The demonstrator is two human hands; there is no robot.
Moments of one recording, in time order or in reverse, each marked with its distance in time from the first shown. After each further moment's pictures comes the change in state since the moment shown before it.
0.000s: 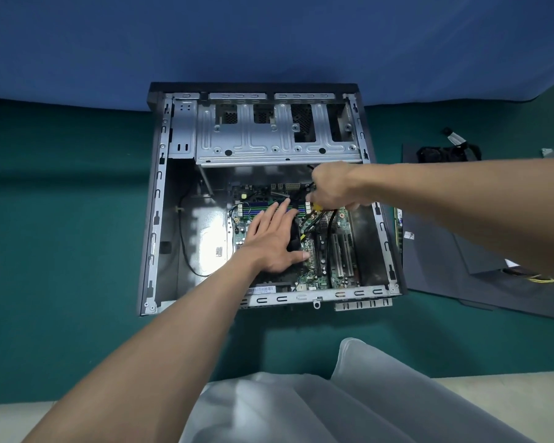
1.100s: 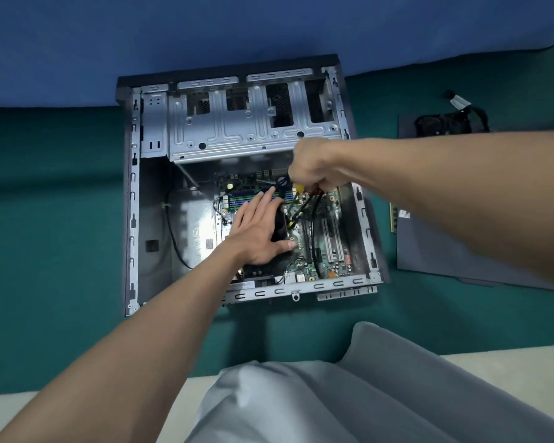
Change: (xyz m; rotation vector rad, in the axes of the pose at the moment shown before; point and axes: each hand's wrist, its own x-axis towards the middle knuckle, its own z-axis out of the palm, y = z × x) left_hand -0.001 0.004 -0.005 0.027 -0.031 -0.040; right_hand 0.014 0.012 -0.004 0.422 0.050 0.086
